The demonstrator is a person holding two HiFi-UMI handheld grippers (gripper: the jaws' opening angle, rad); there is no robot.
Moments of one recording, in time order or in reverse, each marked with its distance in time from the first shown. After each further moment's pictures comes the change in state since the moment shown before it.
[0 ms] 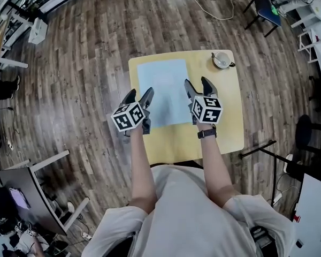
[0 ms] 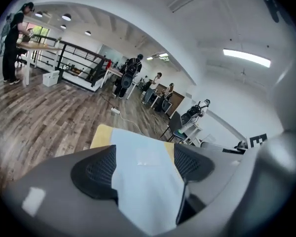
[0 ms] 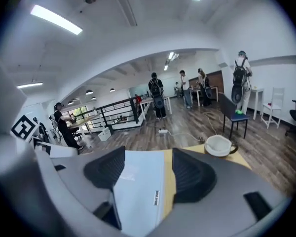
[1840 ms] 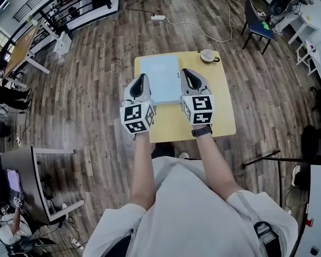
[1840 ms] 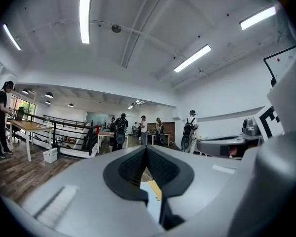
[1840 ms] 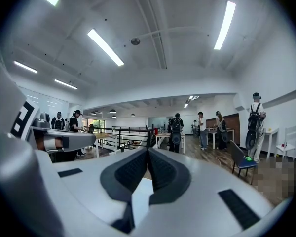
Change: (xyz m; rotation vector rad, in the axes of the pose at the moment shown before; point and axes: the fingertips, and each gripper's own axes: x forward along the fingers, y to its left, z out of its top) left arm -0.219 -0.216 0.021 0.516 -0.577 0.068; right arm -0.254 0.084 0.079 -0.273 -0.419 0.145
